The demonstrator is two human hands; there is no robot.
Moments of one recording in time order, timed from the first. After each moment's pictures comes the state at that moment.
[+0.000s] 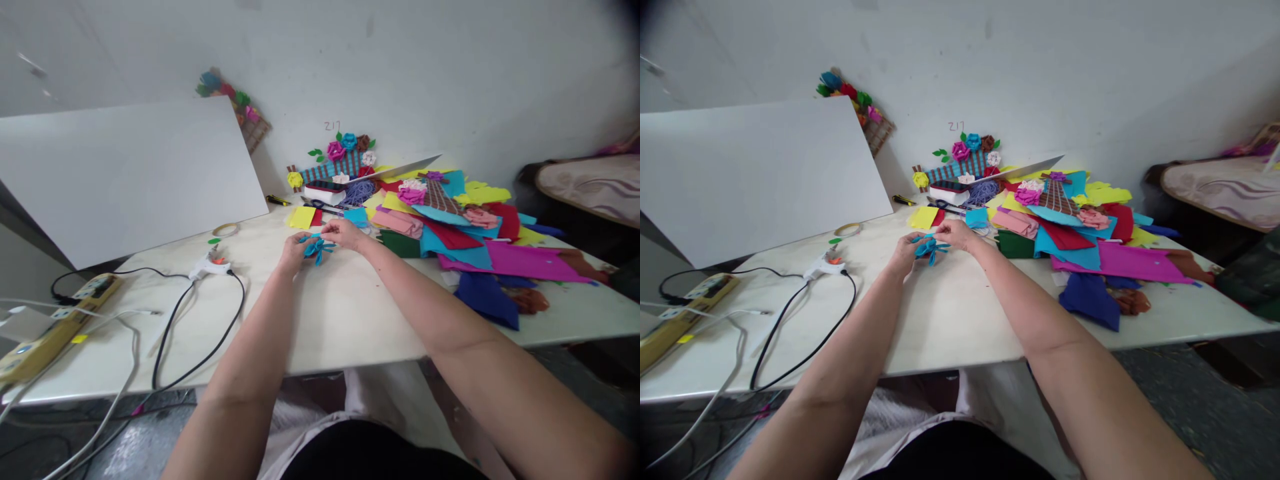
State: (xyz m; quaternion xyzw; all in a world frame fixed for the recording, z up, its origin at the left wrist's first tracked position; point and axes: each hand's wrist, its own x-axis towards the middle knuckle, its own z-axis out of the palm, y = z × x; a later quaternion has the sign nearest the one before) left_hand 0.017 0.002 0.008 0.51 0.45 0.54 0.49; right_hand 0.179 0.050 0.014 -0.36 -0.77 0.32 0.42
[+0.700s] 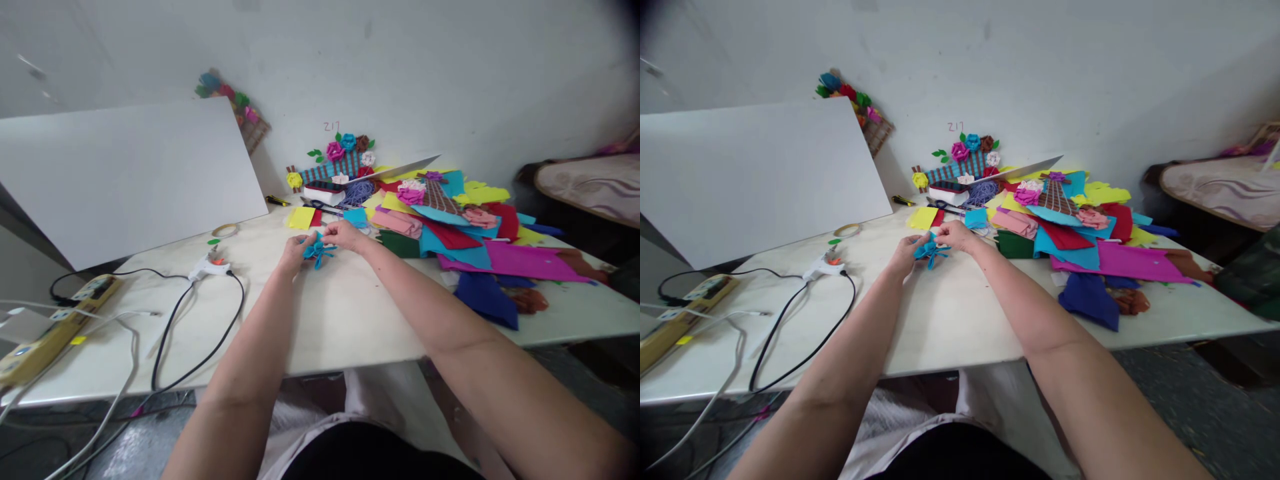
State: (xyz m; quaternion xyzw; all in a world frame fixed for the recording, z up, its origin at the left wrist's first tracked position) left_hand 0.015 0.005 0.003 0.53 0.46 0.51 0.50; right_hand 0.178 0.050 0.014 -0.38 -0.77 0.33 0.39
